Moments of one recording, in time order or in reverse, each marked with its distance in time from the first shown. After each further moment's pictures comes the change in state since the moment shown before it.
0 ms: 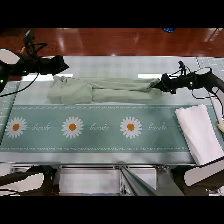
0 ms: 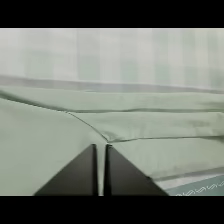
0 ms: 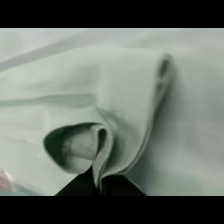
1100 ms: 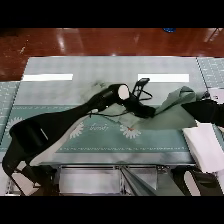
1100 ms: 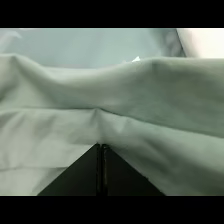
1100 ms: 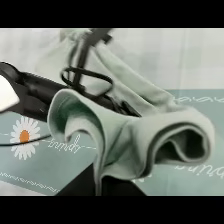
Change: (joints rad) left arm -0.857 -0.497 0.339 -0.094 -0.055 -0.171; right arm 0.009 1.295 -0.414 -0.220 0.303 0.255
